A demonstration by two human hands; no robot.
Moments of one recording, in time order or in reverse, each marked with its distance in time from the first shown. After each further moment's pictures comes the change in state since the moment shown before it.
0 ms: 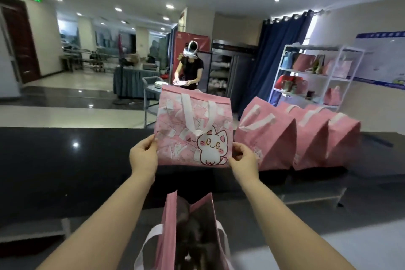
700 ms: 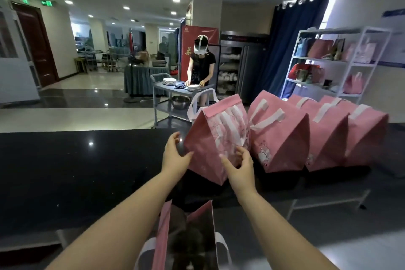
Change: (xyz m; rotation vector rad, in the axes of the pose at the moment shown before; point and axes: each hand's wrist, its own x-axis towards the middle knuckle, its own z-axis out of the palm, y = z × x) left_hand 0.014 -0.043 0.078 0.515 -0.236 0.139; right_hand 0.016 0.048 0.025 0.238 -0.008 0.067
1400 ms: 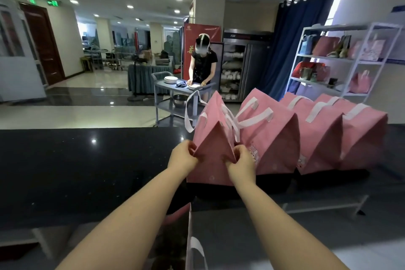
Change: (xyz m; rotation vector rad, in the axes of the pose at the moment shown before) left_hand 0.005 0.020 0.067 0.315 -0.162 -0.045; right_hand 0.052 0.017 -0.041 -0.265 -0.011 -0.044
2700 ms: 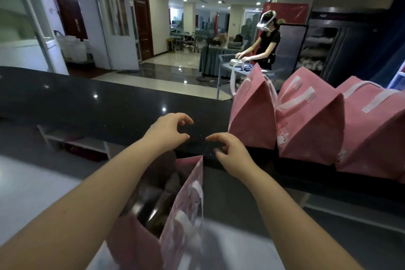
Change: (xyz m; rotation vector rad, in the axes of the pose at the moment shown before) left_hand -0.144 0.018 -0.065 0.385 0.142 -0.081; right_hand -0.060 -0.004 -0.016 0.070 -0.726 -0.560
